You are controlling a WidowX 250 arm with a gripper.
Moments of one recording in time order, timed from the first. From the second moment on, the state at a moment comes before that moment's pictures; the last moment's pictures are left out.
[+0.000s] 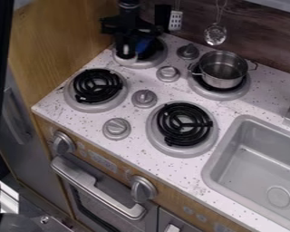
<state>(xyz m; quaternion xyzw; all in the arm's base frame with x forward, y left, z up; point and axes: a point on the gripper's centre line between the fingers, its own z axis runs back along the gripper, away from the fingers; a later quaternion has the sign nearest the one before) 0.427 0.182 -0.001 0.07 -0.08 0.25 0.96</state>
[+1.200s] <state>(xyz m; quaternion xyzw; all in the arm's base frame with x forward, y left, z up) 0.432 0.126 -0.045 0.04 -0.05 0.17 0.98</state>
